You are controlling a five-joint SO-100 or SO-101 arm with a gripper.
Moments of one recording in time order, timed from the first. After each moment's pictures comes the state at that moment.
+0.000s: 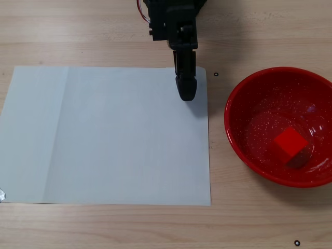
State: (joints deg) arm 6.9 186.2 177.5 30.8 -5.5
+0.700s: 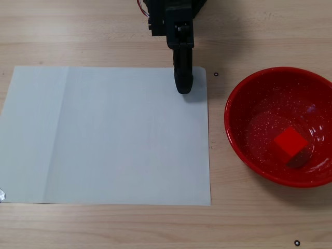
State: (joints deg) arm 6.9 188.3 177.5 49.7 -8.0
